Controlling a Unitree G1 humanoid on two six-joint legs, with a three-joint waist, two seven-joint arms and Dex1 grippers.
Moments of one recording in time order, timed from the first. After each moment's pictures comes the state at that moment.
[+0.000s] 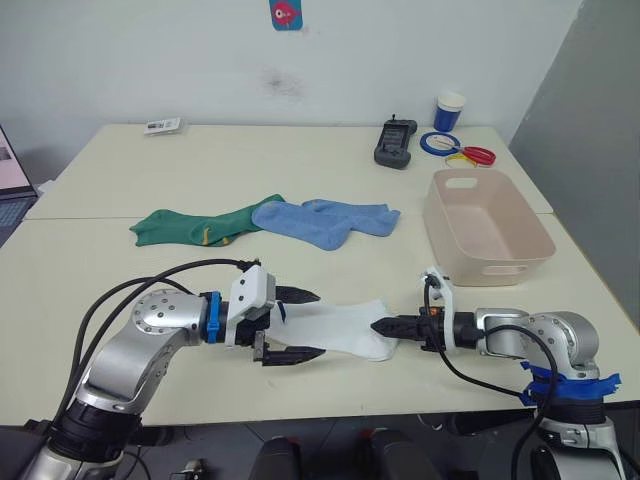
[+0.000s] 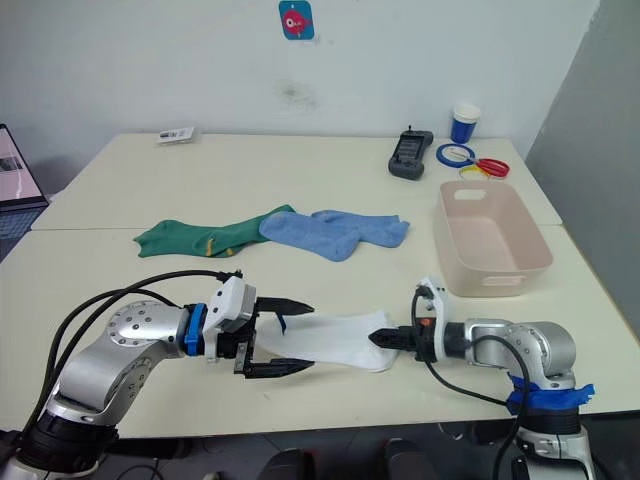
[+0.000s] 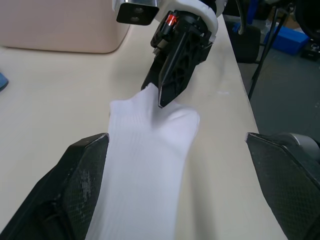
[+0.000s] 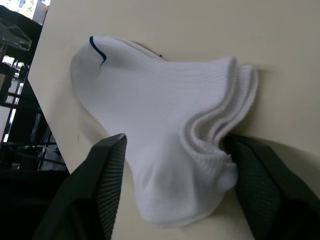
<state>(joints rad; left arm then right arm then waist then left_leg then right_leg) -0.23 0.75 -0.08 -0.31 -0.46 0.38 -1.20 -0.39 -0.35 -0.15 -0.19 0.75 1.49 0.54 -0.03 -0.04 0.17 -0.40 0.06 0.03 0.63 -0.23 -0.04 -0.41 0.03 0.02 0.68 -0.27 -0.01</state>
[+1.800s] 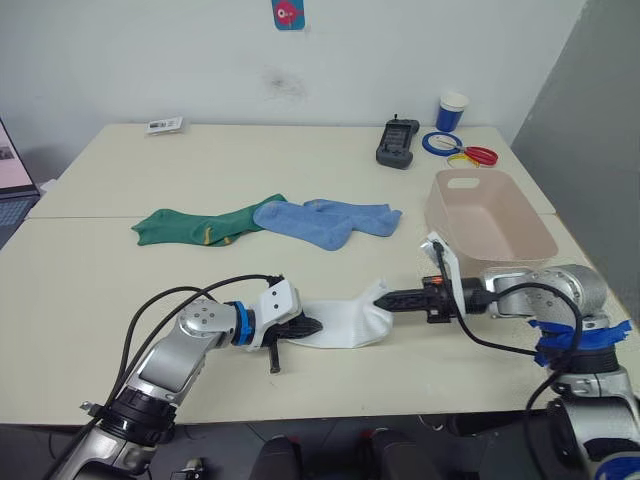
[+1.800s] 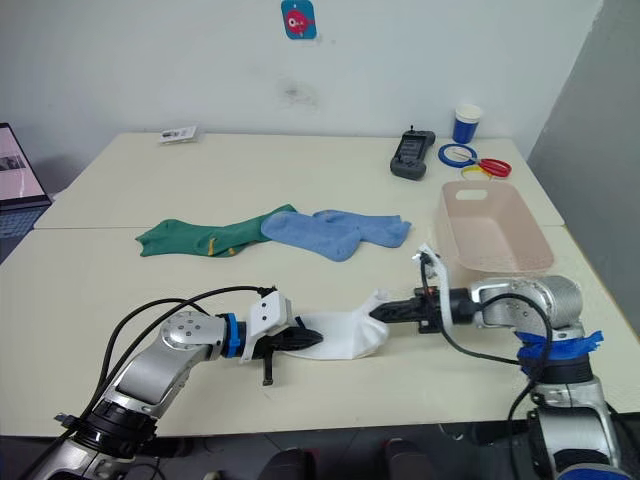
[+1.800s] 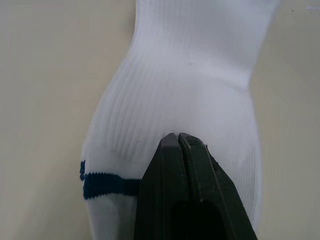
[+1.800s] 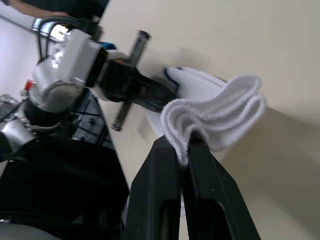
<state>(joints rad) -0.29 0.64 -0.25 -0.06 -0.18 0.30 -1.07 -0.63 -0.44 -0.04 -0.07 0.84 1.50 0.78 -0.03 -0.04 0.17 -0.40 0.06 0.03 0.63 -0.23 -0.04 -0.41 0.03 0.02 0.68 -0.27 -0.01</state>
